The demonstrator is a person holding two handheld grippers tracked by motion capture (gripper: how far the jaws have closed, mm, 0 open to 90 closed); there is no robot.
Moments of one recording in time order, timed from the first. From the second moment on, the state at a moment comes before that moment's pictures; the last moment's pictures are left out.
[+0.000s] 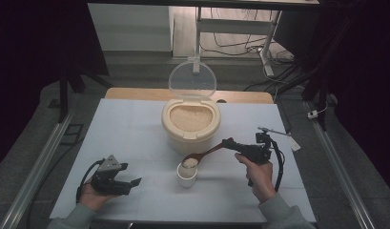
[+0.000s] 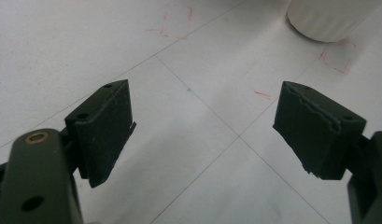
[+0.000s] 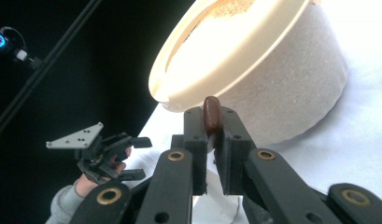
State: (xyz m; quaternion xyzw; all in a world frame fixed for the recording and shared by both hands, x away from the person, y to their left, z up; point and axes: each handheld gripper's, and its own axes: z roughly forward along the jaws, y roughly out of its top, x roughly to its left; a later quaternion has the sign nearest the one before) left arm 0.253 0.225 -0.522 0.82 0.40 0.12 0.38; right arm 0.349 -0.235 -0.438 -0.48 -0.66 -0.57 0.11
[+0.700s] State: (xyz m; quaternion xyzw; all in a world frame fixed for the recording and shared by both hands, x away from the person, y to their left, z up) left arm 0.253 0.225 -0.522 0.82 0.40 0.12 0.38; right arm 0.339 -0.230 -0.423 -0.42 -0.69 -0.59 0.05
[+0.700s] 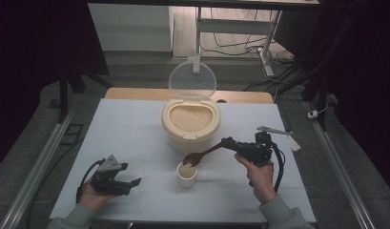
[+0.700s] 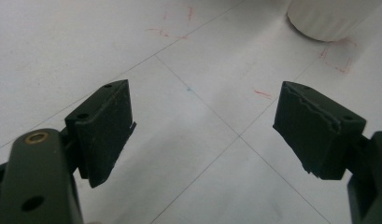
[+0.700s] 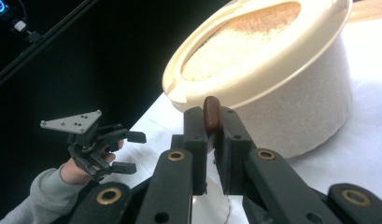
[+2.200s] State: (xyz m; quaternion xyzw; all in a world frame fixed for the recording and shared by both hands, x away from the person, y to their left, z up) left arm 0.255 0.224 -0.523 0.82 0.40 0.12 0.38; right arm 0.334 -0.280 -0.396 -0.39 -0.73 -0.56 0.04
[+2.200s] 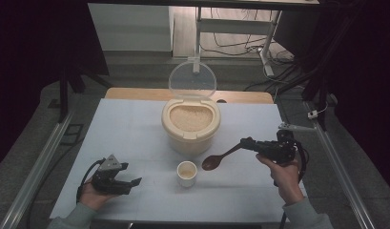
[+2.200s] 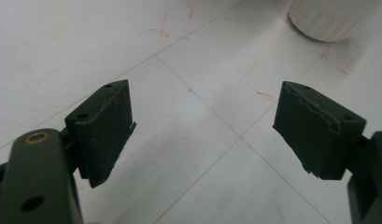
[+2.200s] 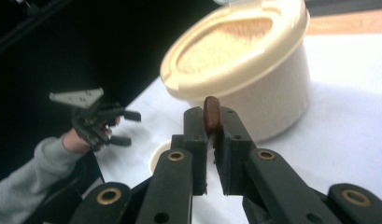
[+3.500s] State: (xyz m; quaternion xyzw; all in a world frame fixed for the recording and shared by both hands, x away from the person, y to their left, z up) left arm 0.256 0.223 -0.524 0.83 0.40 0.11 0.38; right arm 0.351 -0.221 -0.440 -0.35 -0.82 -0.43 0.14
